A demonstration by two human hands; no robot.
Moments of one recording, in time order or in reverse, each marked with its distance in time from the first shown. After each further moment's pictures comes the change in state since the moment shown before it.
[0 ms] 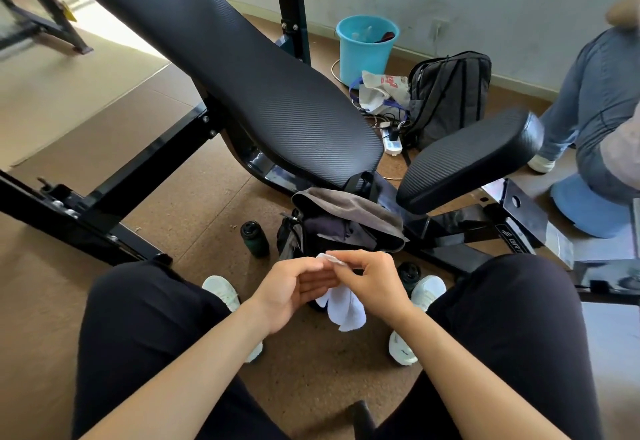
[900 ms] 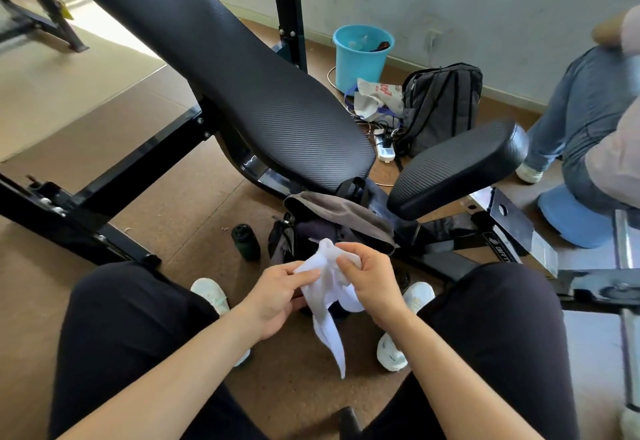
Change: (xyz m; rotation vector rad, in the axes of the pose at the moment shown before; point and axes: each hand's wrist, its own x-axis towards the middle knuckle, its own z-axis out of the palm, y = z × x) left_hand 0.005 -0.010 0.005 0.049 0.083 0.011; right_hand 0.004 0.008 -0.009 0.146 0.073 0.306
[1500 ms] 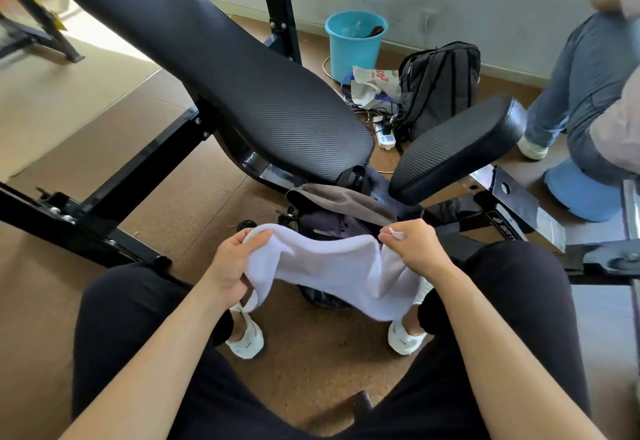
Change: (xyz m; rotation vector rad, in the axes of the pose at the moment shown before) left_hand 0.007 0.028 -0.066 -0.084 0.191 0.152; right_hand 0.030 0.011 -0.073 -0.330 0.042 0.127
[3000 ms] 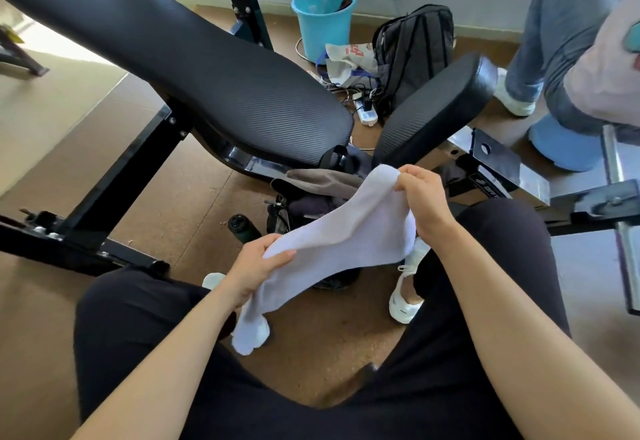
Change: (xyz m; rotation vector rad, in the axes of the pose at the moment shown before) left_hand 0.017 -0.042 0.012 0.732 -0.255 0.214; right_hand -0.012 -0.022 -0.030 0.597 0.259 -0.004
